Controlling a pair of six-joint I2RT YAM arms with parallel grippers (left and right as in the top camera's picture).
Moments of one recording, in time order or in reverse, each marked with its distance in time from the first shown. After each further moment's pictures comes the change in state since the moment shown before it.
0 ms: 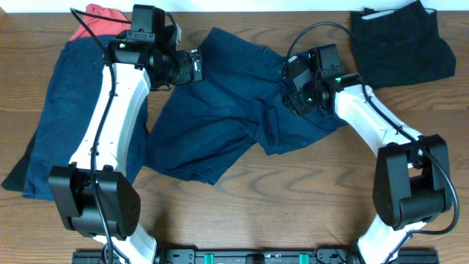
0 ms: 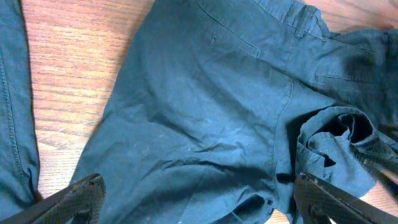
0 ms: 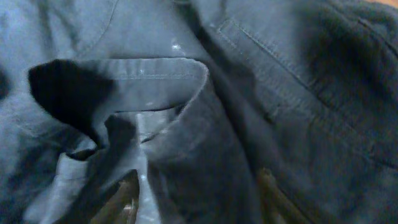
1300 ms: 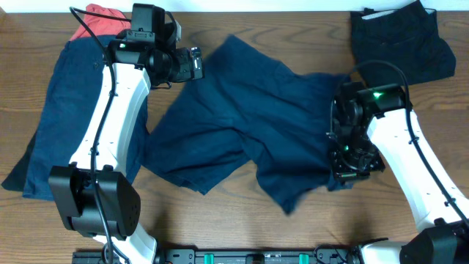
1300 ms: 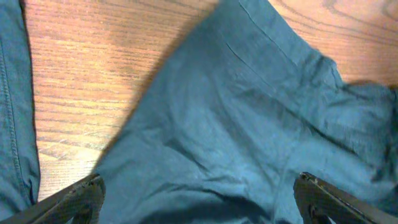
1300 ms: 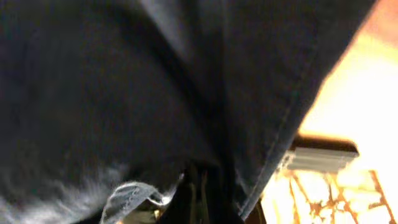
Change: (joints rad) left arm 0.000 0.000 0.000 0.035 -0.003 0.000; right arm -0.013 -0.361 -0.040 -1.145 0.145 0.478
